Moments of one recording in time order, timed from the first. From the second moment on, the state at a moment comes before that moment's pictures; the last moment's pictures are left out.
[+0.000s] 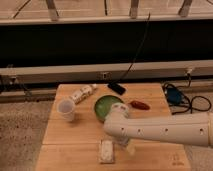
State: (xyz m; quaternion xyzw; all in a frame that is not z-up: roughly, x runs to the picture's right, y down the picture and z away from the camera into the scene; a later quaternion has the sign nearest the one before) arm 0.080 0.272 0.727 -0.33 -0.07 -0.40 0.85
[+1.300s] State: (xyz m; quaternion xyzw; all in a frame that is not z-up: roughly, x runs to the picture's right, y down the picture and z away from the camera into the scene) arm 0.063 0.277 0.736 -0.32 -0.10 -0.45 0.83
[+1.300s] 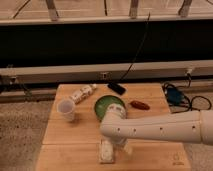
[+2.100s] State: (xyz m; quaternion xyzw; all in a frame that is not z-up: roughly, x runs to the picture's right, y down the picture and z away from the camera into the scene) arm 0.056 0.279 0.742 -0.32 -0.12 -0.48 0.81
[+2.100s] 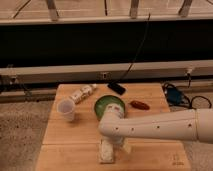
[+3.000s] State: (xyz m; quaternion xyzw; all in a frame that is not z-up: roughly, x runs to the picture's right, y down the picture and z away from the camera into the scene) arm 0.049 0.283 0.747 -0.32 -0.14 -0.50 0.79
